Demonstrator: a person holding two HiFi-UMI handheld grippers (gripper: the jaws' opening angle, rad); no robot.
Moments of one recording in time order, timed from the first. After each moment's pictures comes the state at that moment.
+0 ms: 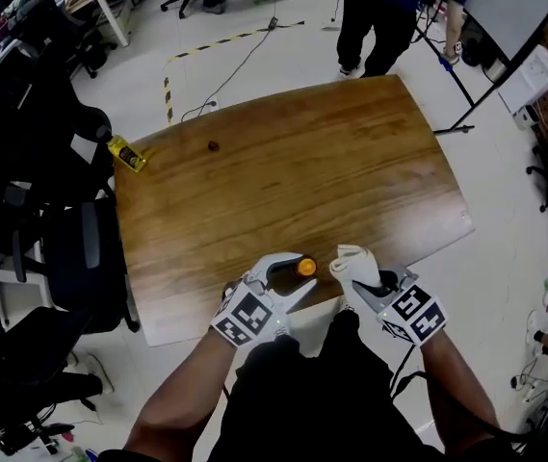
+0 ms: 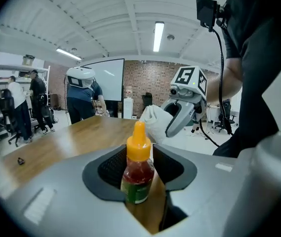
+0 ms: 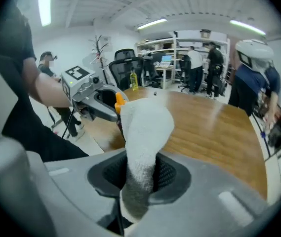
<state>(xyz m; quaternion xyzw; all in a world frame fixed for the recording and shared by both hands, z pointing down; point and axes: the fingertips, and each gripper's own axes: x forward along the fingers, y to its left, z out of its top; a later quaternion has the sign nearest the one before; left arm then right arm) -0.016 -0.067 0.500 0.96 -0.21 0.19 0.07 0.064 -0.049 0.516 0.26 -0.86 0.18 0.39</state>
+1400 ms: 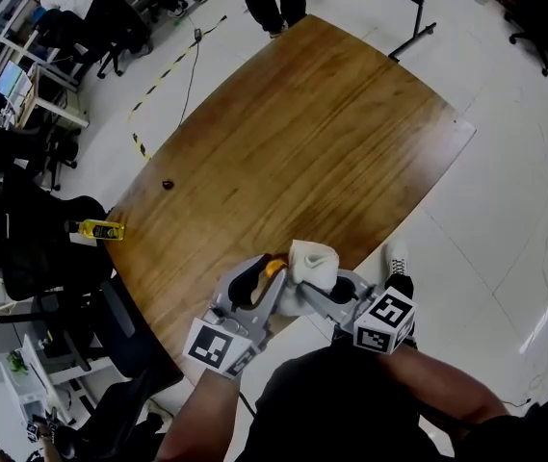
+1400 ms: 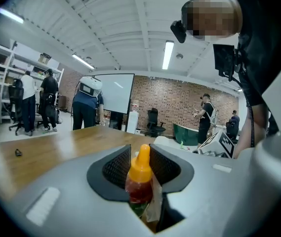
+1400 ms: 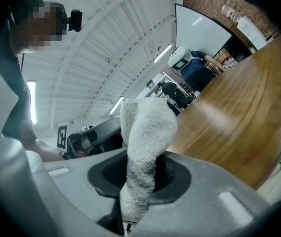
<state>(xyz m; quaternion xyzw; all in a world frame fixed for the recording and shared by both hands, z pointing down) -0.009 -0.082 0.453 0.96 -0.25 0.09 0.11 0.002 -0.044 0.521 0.38 -0.85 0.34 -0.13</state>
